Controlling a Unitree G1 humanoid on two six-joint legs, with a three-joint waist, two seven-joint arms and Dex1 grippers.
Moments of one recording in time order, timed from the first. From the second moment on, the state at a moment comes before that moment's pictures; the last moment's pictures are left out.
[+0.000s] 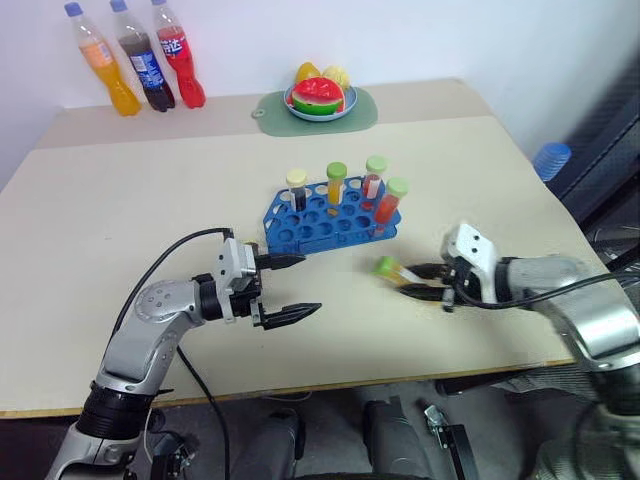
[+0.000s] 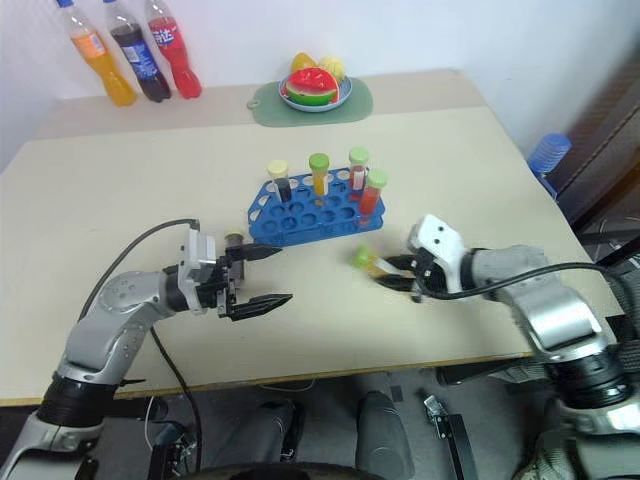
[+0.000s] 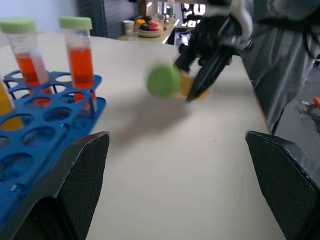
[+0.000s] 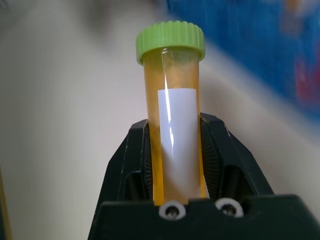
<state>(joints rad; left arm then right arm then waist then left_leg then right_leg) -0.21 0.53 -0.06 -0.21 -0.48 0.25 -1.07 -0.35 -0.68 0.06 -0.28 0.42 0.56 0.94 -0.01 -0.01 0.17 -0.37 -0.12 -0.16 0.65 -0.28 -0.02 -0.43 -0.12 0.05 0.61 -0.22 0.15</state>
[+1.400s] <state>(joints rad) -0.10 0.57 0.00 -0.28 -0.49 0.24 -1.00 -0.63 -0.07 0.06 0.58 0.09 -0.38 0.41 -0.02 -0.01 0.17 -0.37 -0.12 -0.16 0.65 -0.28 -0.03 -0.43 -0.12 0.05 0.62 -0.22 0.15</state>
